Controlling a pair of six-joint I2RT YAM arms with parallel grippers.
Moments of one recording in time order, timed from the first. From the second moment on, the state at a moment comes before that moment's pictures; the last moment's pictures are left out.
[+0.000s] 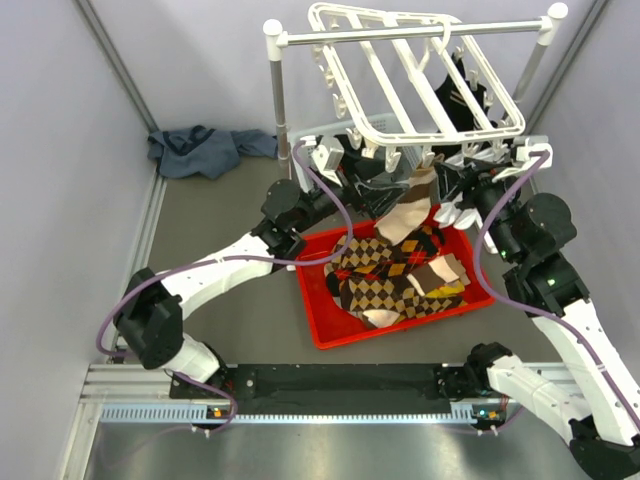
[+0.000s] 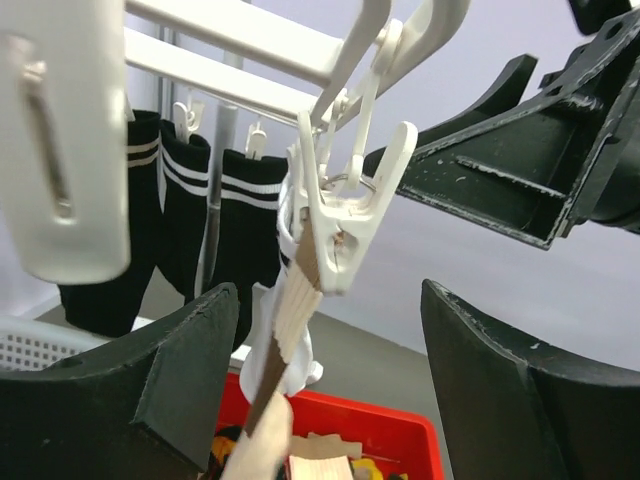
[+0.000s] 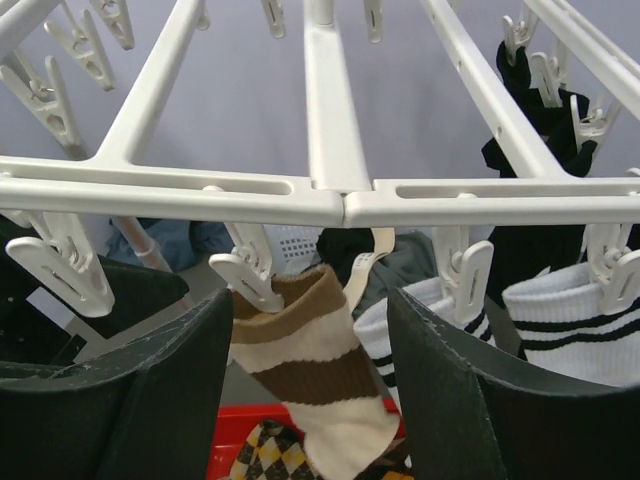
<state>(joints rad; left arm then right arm) -0.80 1.50 1.13 0.81 0.34 -0.39 0.44 0.79 1.07 -0.11 0.15 0.21</state>
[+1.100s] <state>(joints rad) -1.05 1.55 1.31 0.57 -0.09 0.01 0.44 0.73 1.24 -0.35 -0.10 0.14</state>
